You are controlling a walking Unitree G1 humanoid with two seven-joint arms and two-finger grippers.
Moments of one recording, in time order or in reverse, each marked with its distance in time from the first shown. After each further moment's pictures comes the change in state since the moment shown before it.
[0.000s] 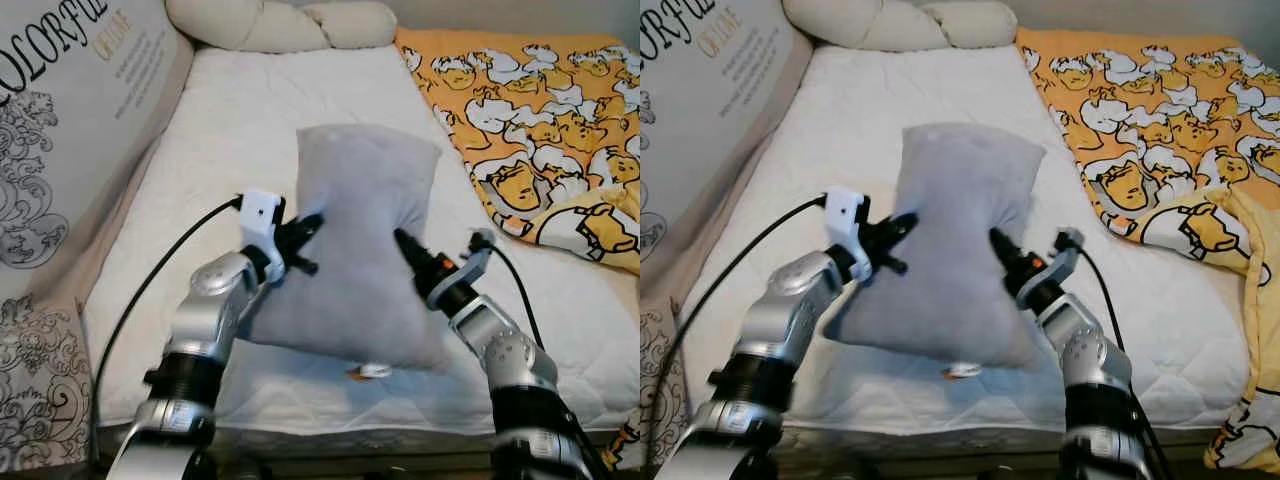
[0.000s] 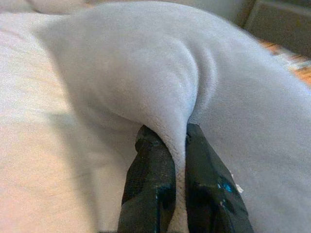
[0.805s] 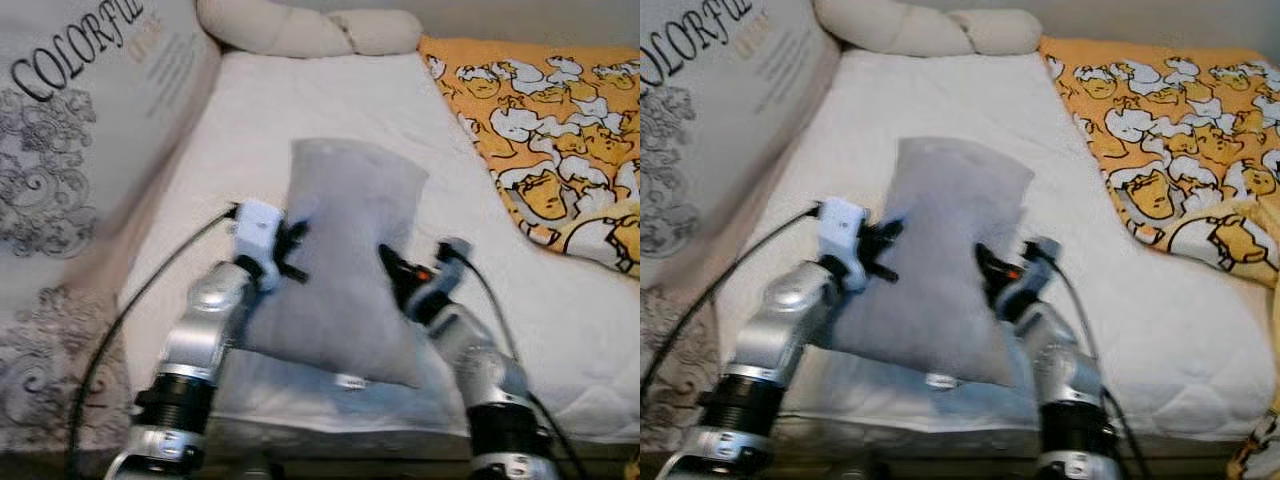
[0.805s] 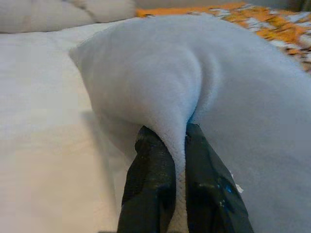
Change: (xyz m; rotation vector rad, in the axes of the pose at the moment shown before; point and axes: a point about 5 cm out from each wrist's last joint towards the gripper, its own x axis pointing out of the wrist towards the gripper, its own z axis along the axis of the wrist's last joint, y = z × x) left arm -0.011 0.004 -0.003 0.133 0.036 0.124; right arm 0.012 0.012 -0.025 -0.125 0.024 -0.140
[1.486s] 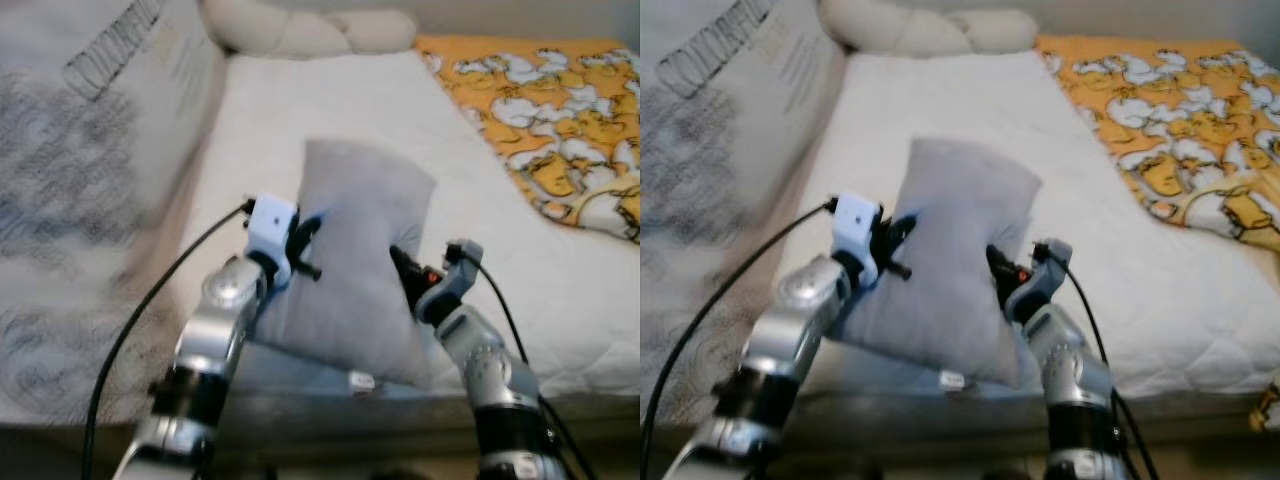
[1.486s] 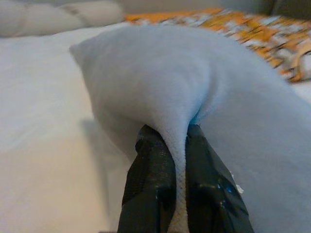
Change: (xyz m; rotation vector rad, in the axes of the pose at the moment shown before) left arm 0.009 -0.012 0.004 0.000 -0.008 -0.036; right arm -0.007 -0.014 0.000 0.013 -0.008 -0.075
